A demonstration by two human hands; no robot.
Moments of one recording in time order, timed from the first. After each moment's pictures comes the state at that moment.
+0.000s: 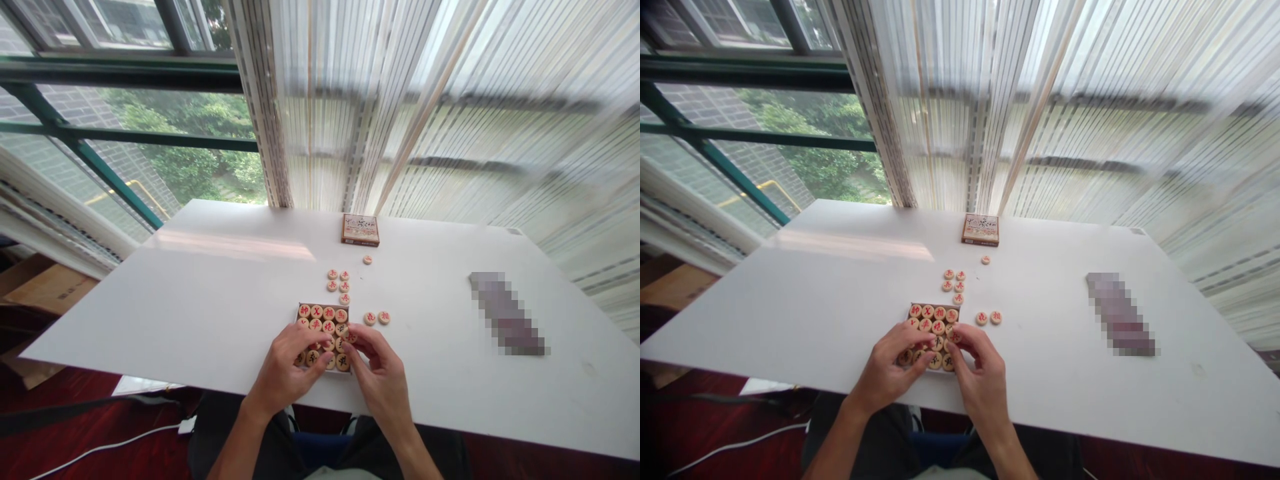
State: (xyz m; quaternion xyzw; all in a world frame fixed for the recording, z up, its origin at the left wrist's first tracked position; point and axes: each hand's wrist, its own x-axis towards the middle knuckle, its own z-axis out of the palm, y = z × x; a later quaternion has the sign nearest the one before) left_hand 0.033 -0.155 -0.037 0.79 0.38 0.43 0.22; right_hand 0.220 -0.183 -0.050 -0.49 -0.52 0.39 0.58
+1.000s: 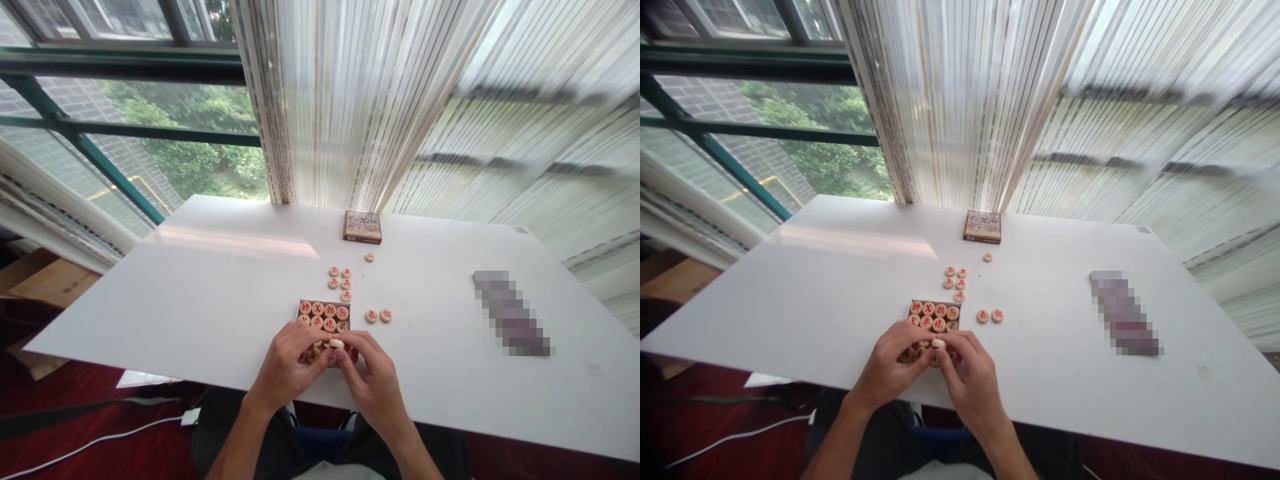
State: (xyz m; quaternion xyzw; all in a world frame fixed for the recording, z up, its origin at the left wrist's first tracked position) left_hand 0.036 -0.155 -0.036 0.80 0.37 0.42 0.19; right_hand 0.218 -0.188 -0.039 -0.48 -0.66 0.32 0.48
